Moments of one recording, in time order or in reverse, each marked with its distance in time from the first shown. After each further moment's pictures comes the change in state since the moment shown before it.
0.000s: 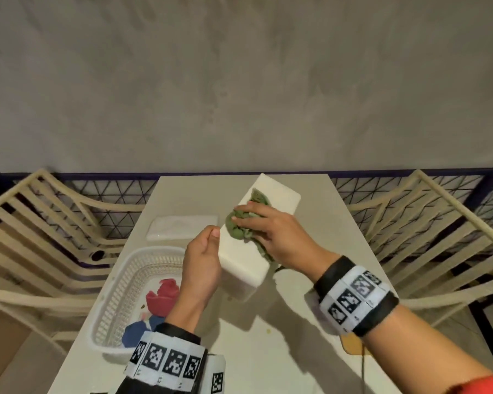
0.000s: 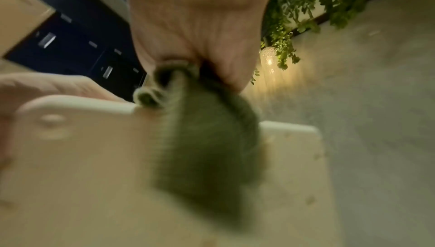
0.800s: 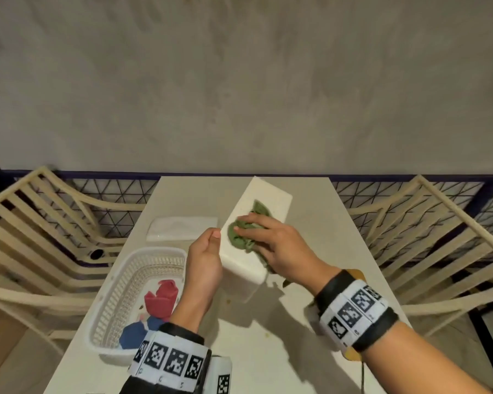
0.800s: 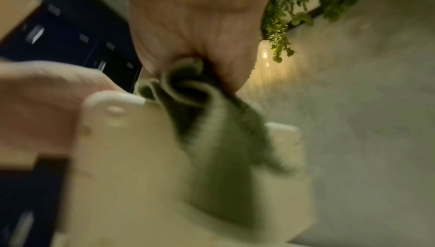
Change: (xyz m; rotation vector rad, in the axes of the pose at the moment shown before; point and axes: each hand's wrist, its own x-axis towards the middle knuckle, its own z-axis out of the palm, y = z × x) left_hand 0.004 -0.001 0.006 -0.034 0.035 -0.093; right_hand -0.010 0.006 0.011 0.059 0.002 -0.006
